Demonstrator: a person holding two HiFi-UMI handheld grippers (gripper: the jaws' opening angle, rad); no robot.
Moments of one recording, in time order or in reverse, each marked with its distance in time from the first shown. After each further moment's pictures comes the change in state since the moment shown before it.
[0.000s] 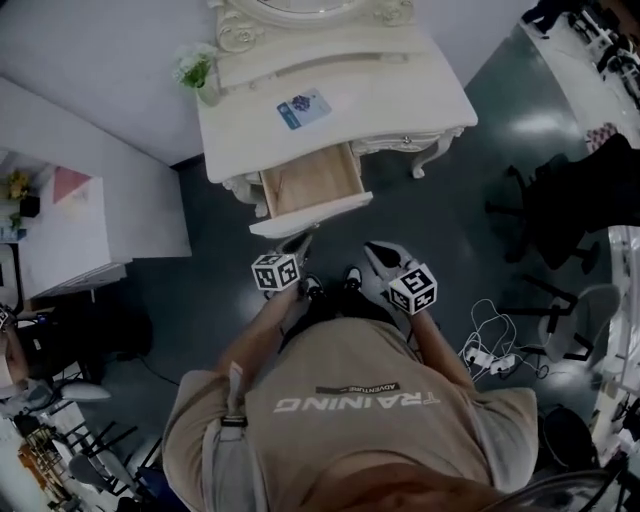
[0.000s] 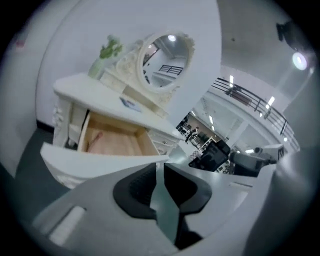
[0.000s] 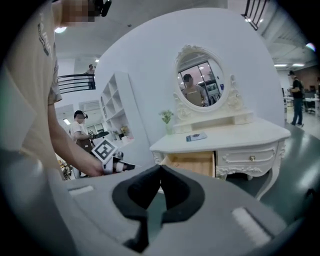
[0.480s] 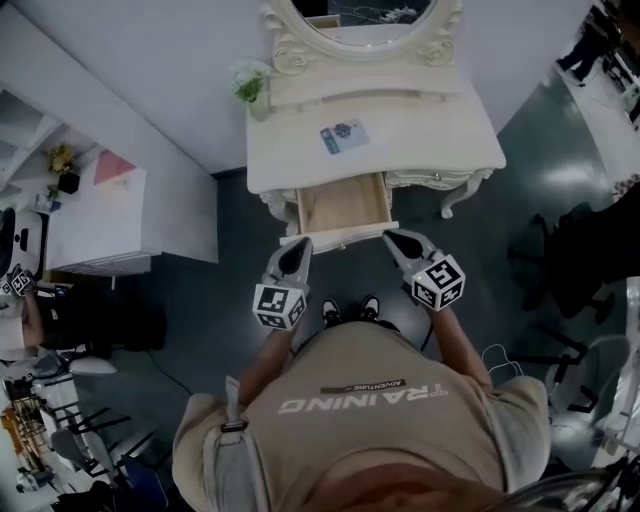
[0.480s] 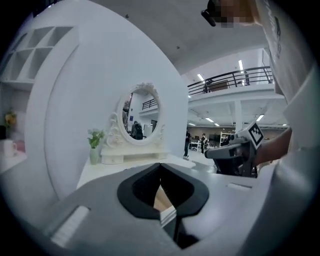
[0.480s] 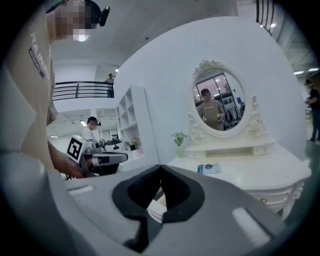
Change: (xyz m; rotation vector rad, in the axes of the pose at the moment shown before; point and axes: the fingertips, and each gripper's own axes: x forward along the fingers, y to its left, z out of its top) left arm -0.134 -0.096 0.146 0.503 -0.415 0.187; right arm 0.005 0.009 0.132 -0.139 -0.134 0.133
